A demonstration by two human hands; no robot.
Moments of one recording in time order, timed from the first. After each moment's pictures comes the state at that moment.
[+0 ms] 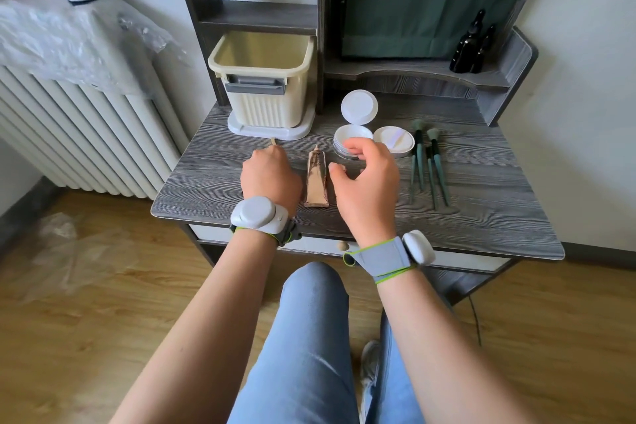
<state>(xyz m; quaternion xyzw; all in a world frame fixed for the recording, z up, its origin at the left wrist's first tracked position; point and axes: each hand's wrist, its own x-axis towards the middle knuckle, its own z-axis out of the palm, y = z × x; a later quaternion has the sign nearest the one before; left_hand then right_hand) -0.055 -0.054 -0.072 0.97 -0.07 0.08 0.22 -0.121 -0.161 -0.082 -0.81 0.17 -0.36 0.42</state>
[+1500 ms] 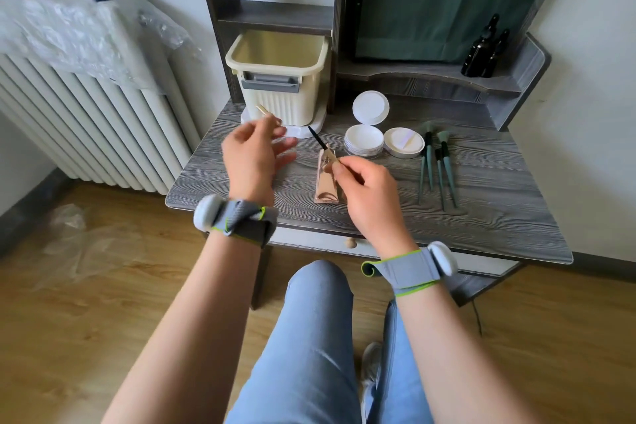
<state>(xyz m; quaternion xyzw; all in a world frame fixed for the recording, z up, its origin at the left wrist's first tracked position) -0.067 -0.030 -0.032 0.56 0.08 -0.01 0.82 -0.139 -0.155 -0.074 -0.83 0.08 -0.22 0.51</state>
